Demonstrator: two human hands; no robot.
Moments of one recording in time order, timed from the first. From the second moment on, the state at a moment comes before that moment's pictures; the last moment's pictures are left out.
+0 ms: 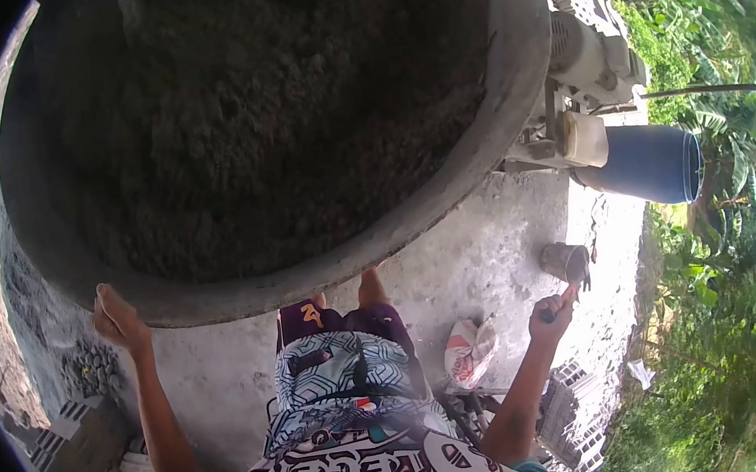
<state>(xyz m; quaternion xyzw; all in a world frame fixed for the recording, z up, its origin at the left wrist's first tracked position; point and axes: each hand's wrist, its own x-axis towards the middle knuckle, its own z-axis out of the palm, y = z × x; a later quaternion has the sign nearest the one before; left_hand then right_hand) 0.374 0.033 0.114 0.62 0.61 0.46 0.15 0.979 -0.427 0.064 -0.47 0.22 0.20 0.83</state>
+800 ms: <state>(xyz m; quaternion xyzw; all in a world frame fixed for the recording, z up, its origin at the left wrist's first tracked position) 0.362 0.035 0.103 0.67 0.48 0.55 0.13 0.799 -0.473 -0.043 -0.63 0.41 0.49 0.45</state>
